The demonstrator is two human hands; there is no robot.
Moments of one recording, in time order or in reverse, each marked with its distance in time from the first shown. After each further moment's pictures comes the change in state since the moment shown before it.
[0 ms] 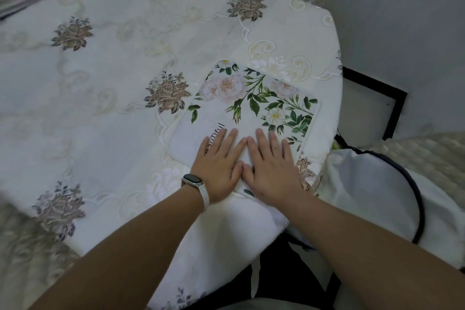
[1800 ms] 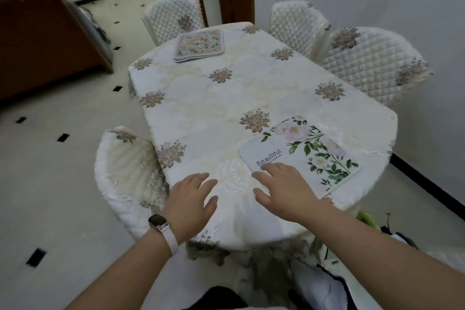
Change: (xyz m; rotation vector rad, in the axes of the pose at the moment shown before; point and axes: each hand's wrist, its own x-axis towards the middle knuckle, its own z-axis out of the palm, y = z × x) left_hand -0.249 0.077 -0.107 -0.011 0.353 -0.626; right_hand -0.087 -0.040 -0.143 -0.019 0.027 -0.730
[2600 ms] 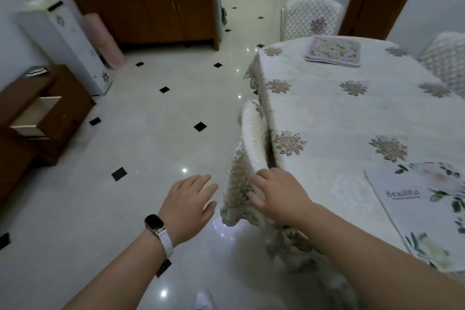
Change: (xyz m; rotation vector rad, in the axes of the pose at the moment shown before) left_hand -0.238 -0.214 -0.037 0.113 0.168 -0.303; right_hand 0.078 -0.310 0.056 -0.057 -0.142 -0.455
